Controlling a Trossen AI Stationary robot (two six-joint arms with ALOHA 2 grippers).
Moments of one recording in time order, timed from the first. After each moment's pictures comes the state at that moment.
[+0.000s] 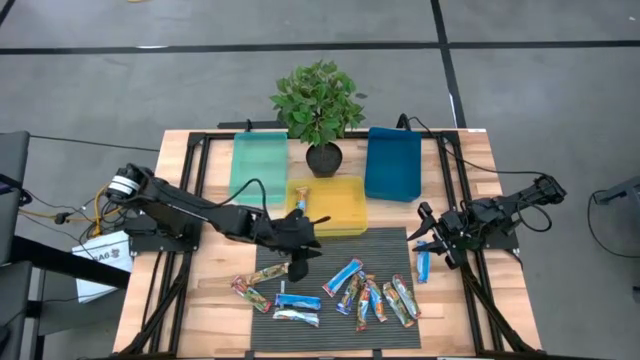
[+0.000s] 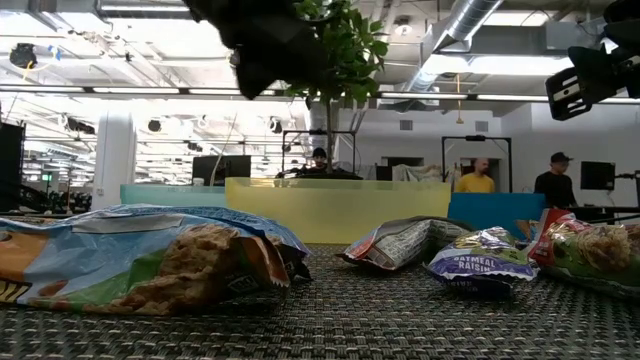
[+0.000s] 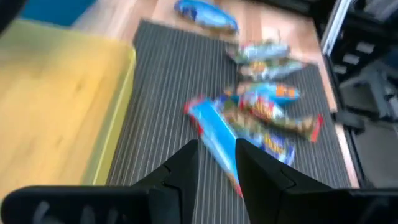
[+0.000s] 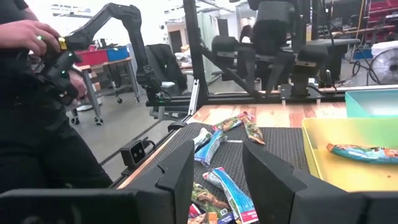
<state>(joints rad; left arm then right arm) -0.25 1.55 1.04 -0.13 -0.11 -0.40 0.40 0.01 0.01 0.01 0.00 0.11</state>
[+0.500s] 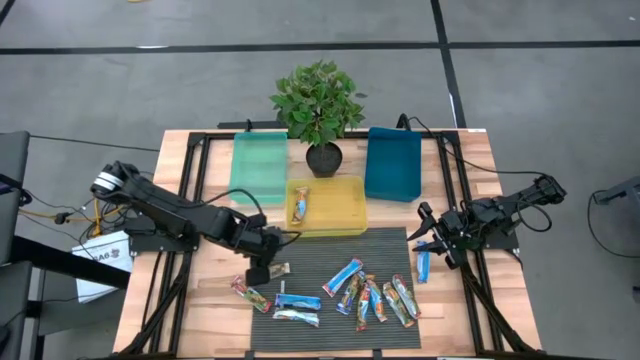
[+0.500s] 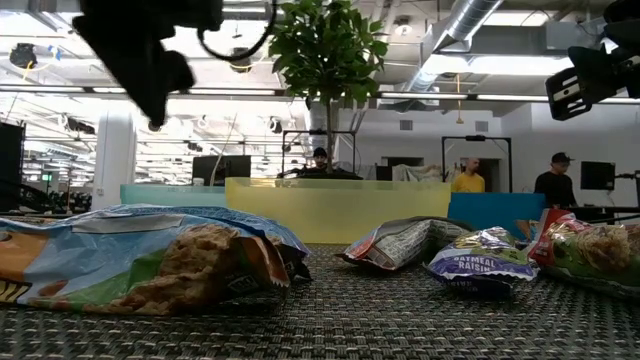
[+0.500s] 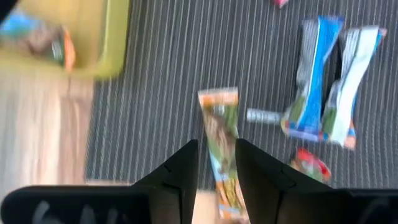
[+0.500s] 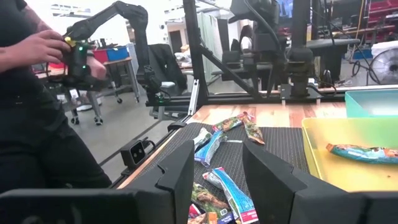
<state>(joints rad) -0.34 1.42 1.04 -0.78 -0.04 -0.49 0.40 0.01 0.01 0.01 0.00 0.11</state>
